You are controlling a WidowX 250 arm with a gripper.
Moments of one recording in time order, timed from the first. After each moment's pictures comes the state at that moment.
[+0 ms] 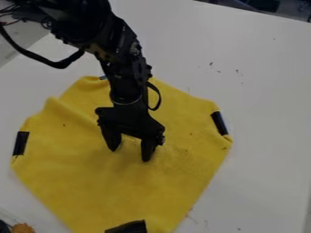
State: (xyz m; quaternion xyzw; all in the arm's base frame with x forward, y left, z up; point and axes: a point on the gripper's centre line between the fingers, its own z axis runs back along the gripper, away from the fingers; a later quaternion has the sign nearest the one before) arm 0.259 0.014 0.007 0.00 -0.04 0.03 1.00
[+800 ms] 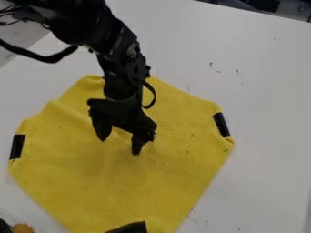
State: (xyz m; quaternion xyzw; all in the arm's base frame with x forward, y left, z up) arm 0.261 0.033 0.024 0.07 -0.07 0.01 0.99
